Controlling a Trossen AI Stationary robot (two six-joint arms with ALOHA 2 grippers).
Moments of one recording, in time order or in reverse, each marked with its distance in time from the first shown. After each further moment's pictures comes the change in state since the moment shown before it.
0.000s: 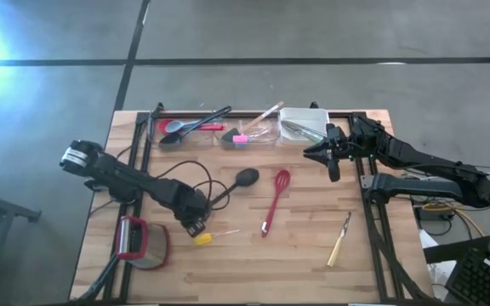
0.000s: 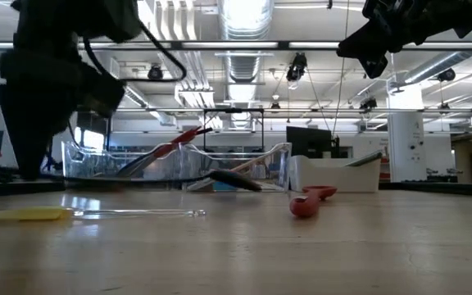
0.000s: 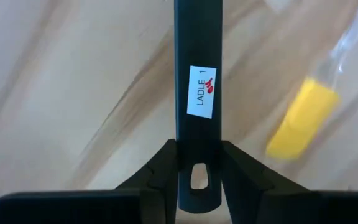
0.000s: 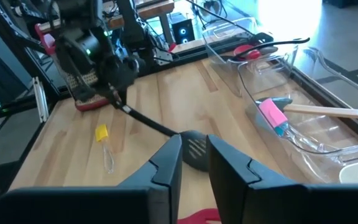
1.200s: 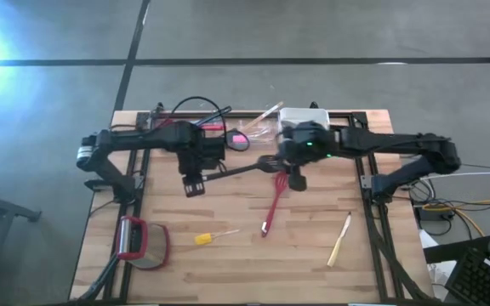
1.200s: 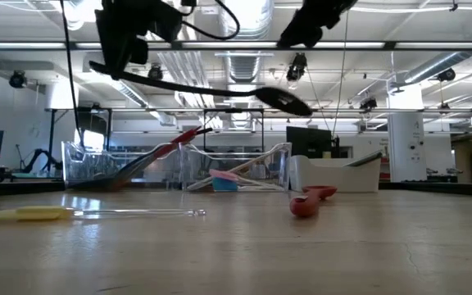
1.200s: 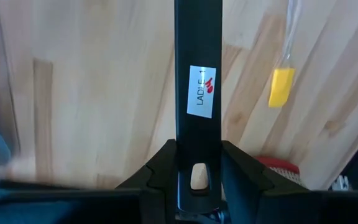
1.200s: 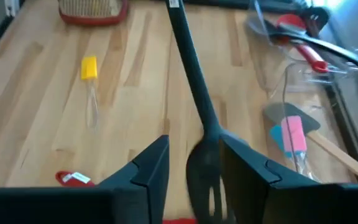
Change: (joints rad) left arm 0.397 0.114 0.723 -0.751 0.020 0.802; right arm 0.318 0.606 0.608 -0.369 0.270 -0.292
